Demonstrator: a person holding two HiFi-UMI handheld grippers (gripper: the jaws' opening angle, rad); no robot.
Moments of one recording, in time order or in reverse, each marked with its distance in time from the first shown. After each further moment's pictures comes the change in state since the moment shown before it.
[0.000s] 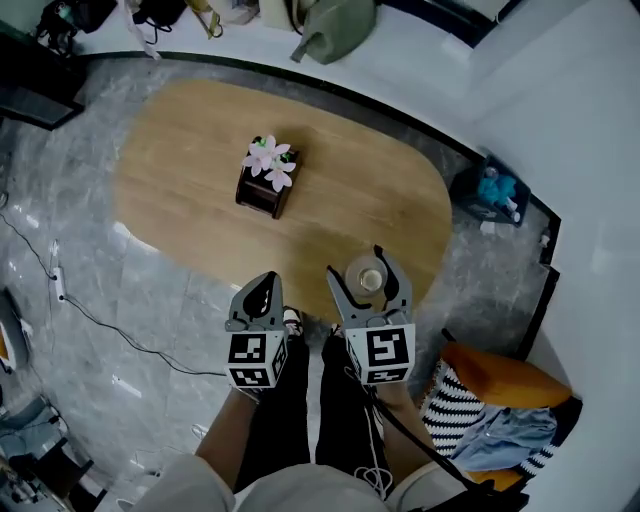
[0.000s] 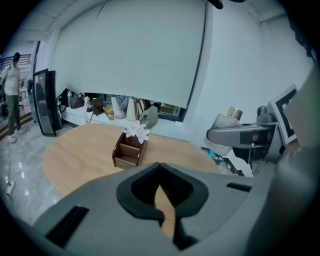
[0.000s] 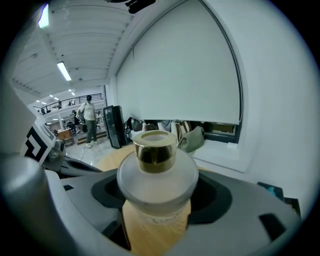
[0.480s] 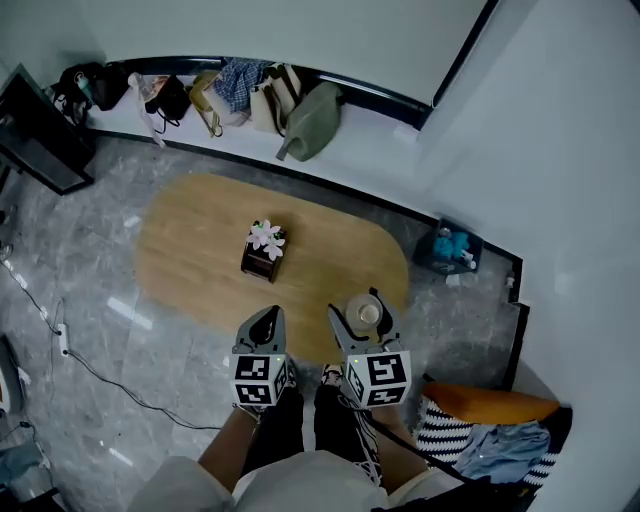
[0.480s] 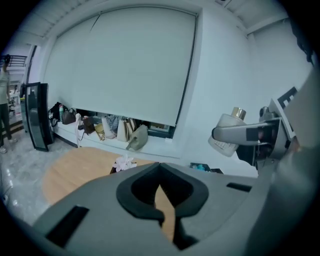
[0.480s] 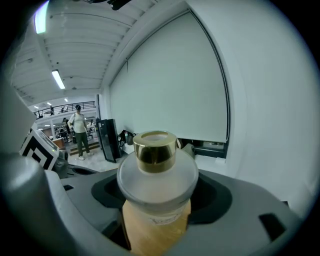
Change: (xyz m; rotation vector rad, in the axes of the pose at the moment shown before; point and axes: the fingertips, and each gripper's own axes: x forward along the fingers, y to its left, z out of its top) left arm -0.068 -0.043 0.113 0.050 -0.131 -0.087; right arm -0.091 -0.008 0.121 0.041 -0.096 -0.092
